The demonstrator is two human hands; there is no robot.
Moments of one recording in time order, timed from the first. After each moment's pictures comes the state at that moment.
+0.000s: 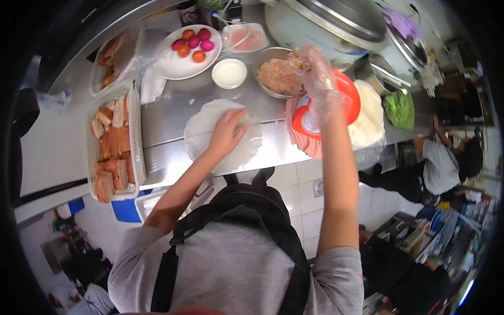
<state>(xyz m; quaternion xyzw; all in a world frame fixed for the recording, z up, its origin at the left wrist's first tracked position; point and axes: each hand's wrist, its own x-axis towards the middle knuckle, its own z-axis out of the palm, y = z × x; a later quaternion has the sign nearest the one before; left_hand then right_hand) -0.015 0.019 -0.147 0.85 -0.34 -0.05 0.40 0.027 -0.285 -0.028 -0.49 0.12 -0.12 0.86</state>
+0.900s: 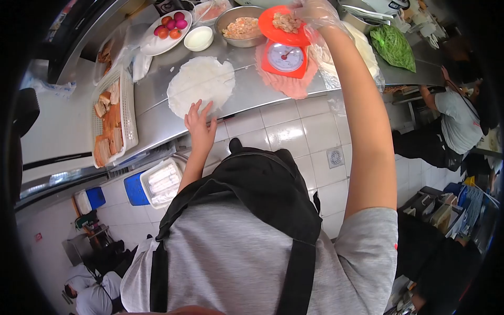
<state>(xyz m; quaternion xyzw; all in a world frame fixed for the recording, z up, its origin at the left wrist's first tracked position) -0.177 0.042 -0.167 0.93 -0.22 0.09 0.28 -0.092 -0.360 0.042 -0.94 0.16 -0.08 0.28</state>
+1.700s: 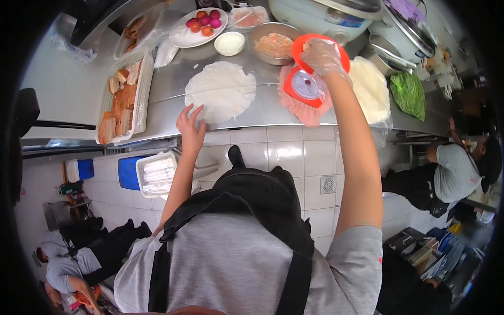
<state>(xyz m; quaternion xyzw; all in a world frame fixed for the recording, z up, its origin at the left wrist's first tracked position) -0.152 0.094 -0.159 0.93 -0.14 0.19 0.26 -0.048 -0.341 -0.028 -0.99 0.04 -0.10 0.07</state>
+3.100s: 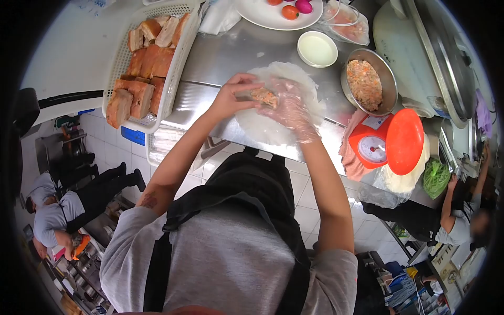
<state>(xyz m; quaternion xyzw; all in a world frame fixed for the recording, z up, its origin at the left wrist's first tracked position) -0.003 0.143 -0.171 0.79 -0.18 -0.05 0.58 -0.007 -0.071 -0.156 -0.93 -0.18 0.00 0.31</state>
